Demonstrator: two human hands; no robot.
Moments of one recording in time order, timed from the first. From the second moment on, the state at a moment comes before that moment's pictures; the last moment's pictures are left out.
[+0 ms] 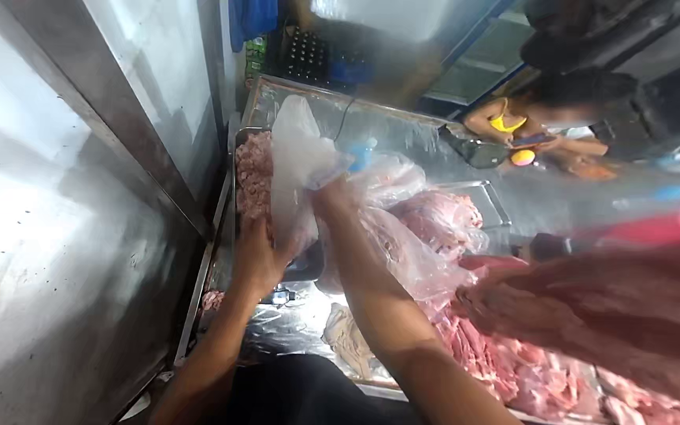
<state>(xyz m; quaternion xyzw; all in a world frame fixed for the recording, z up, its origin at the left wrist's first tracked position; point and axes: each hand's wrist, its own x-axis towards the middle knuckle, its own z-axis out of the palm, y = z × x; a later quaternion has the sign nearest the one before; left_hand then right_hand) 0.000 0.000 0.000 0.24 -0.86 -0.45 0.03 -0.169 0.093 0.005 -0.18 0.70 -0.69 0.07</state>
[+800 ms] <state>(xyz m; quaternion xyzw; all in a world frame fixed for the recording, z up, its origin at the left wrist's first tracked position) -0.132 -0.048 0.000 0.19 -0.92 -0.31 0.17 -0.121 0.112 0.005 -0.30 0.84 -0.45 0.00</state>
